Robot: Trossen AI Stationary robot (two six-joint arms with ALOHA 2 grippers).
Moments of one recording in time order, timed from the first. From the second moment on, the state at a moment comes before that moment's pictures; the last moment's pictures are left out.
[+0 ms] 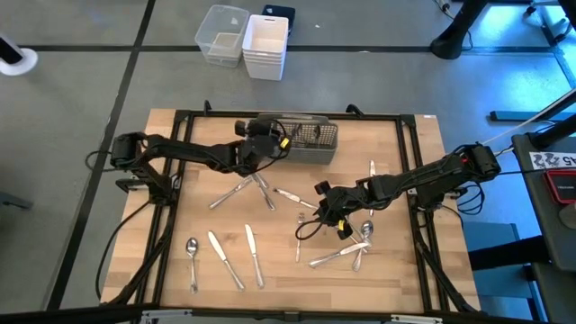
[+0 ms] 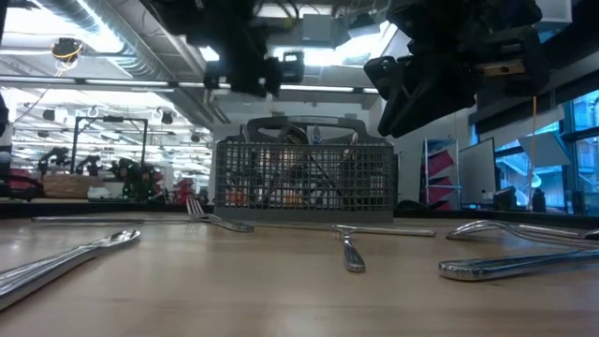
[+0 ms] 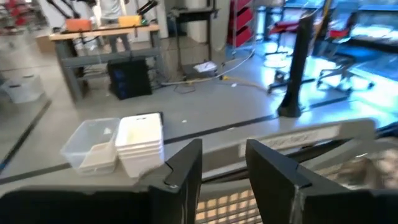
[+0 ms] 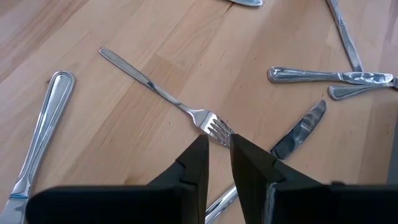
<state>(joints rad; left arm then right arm) 0.12 1.58 1.02 0.22 -1.12 -0.30 0.21 1.49 0.90 -0.23 -0.02 -0.38</state>
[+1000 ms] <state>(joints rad) -0.32 1.33 1.02 -0.41 -0.79 -0.82 0.21 1.73 0.96 -0.02 -0.19 -0.79</state>
